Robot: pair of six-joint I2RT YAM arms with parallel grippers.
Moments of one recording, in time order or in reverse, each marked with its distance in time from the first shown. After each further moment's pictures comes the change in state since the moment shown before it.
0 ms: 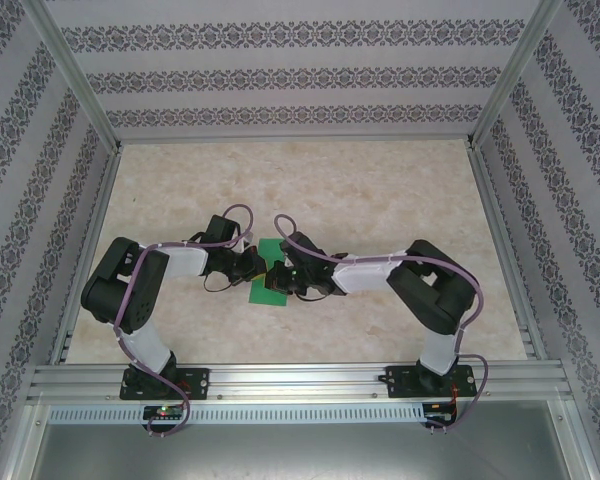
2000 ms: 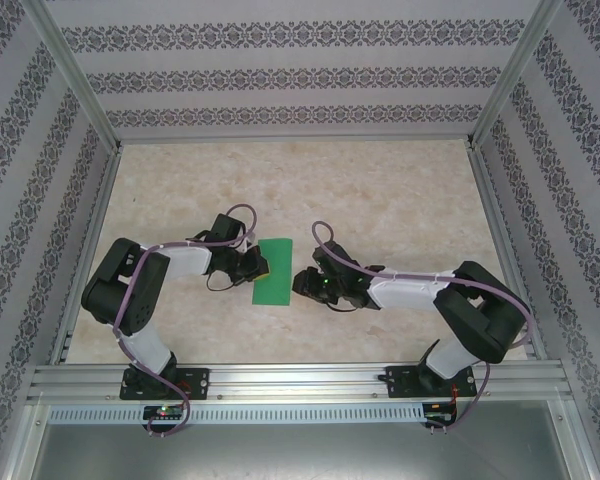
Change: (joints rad) left arm -0.047 -0.011 0.030 -0.057 -0.057 -0.024; right arm -0.068 -0.307 -0.272 -0.064 0.105 0.002
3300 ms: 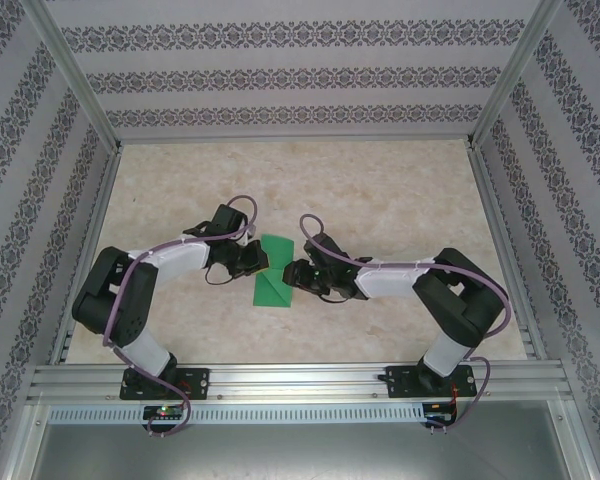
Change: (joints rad) left arm -0.014 -0.069 0.090 -0.188 -0.066 0.055; right arm -0.009 0.143 0.107 0.048 -0.006 -0.050
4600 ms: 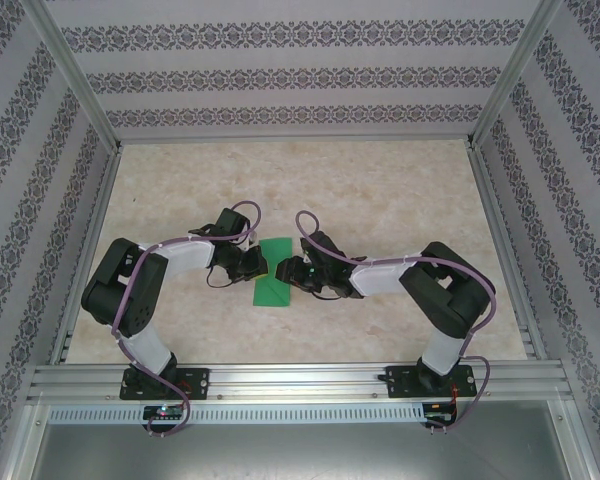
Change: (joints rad) left arm 0.000 0.063 0.000 -0.007 -0.012 0.031; right arm -0.009 0.076 0.003 0.159 -0.079 0.045
